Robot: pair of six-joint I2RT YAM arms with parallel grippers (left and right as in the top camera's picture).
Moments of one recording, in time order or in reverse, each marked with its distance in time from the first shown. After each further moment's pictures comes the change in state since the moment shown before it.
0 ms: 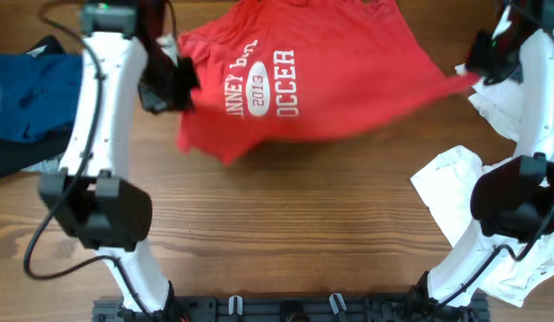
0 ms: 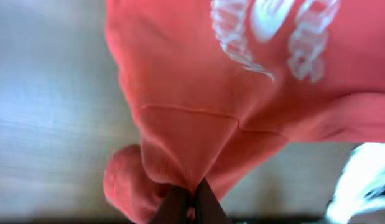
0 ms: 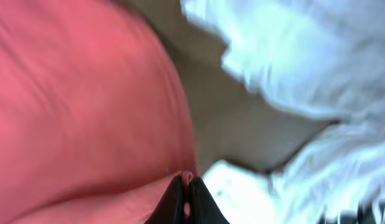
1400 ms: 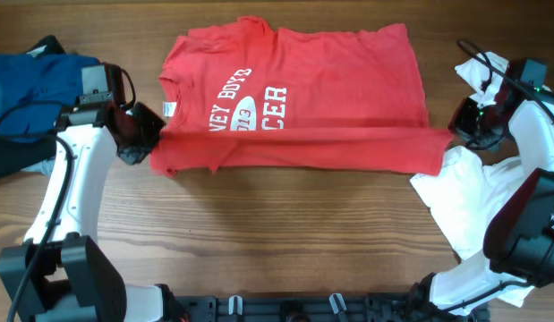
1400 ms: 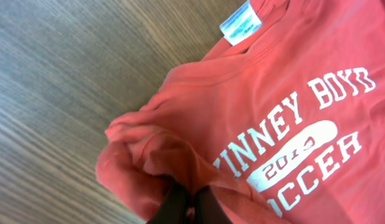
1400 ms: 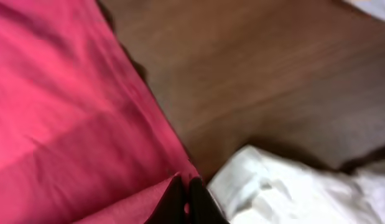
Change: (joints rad) left arm 0.221 -0.424 -0.871 0.796 -0.083 -0.367; right arm -0.134 -0.229 -0.758 0.536 -0.254 0.009
